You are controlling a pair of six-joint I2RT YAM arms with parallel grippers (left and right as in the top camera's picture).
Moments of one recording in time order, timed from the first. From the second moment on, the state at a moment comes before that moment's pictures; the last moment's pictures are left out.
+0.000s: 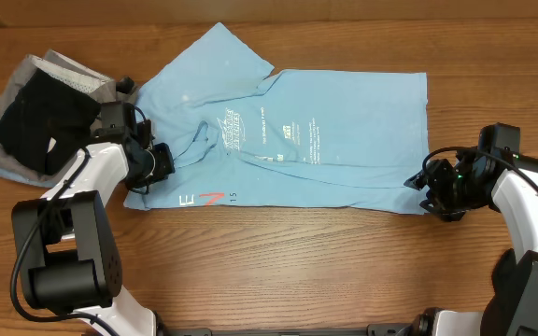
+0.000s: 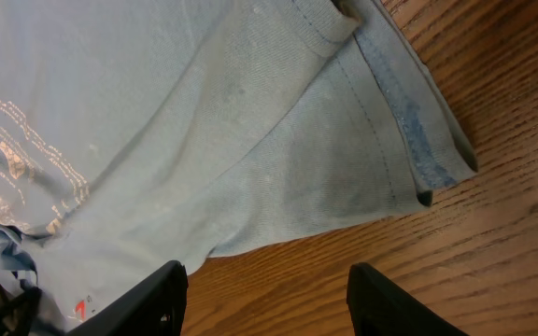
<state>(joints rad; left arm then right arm) 0.13 1.84 1.08 -0.56 0.20 -0.18 -0.29 1.54 0.96 -0.89 -0.43 0.48</state>
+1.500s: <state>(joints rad) 0.03 1.87 1.26 -0.85 0.26 -0.10 -0.29 1.66 0.96 -0.69 -0.31 0.52</state>
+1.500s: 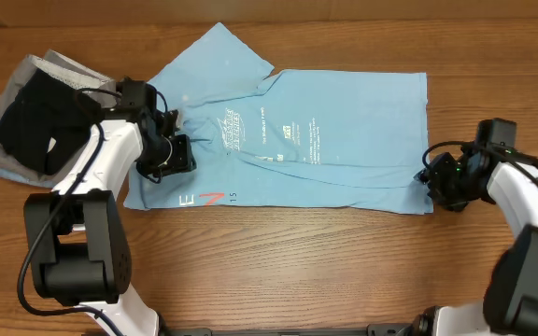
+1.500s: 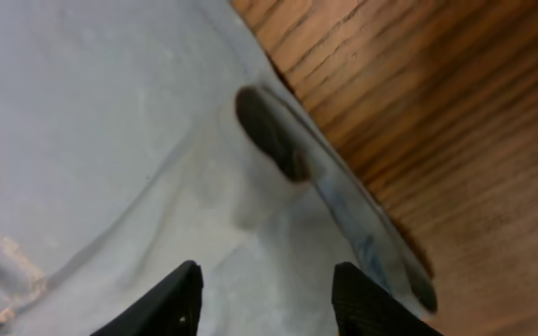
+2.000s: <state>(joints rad) 0.05 1.87 1.12 -0.68 0.16 -0.09 -0.30 1.76 0.97 -0.54 -0.41 0.54</state>
